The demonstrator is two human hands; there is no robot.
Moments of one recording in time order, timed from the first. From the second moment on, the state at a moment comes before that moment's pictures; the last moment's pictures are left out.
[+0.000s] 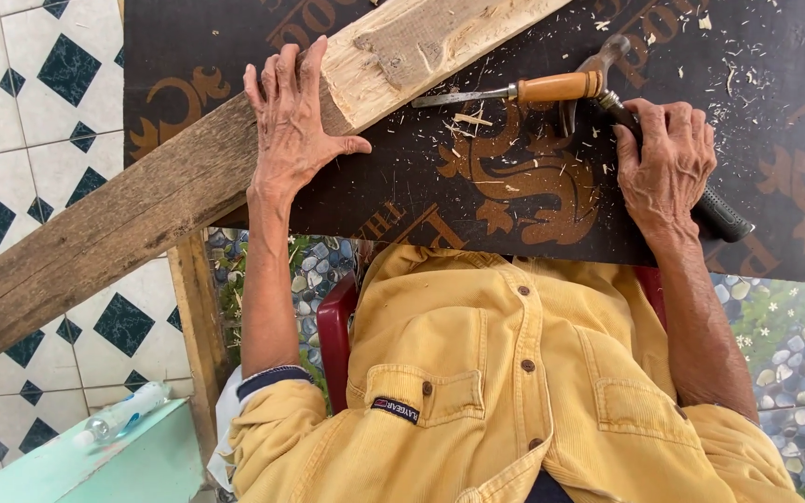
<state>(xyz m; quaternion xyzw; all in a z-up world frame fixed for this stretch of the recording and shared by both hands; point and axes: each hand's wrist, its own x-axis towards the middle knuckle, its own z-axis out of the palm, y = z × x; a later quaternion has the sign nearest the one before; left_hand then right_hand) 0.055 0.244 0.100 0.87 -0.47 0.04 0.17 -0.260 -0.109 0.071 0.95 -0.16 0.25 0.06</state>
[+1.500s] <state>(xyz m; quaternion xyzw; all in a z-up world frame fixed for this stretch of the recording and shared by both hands) 0.023 0.187 0.085 0.86 -0.48 0.10 0.16 -0.228 -0.132 0.103 0.90 -0.15 0.24 -0.32</state>
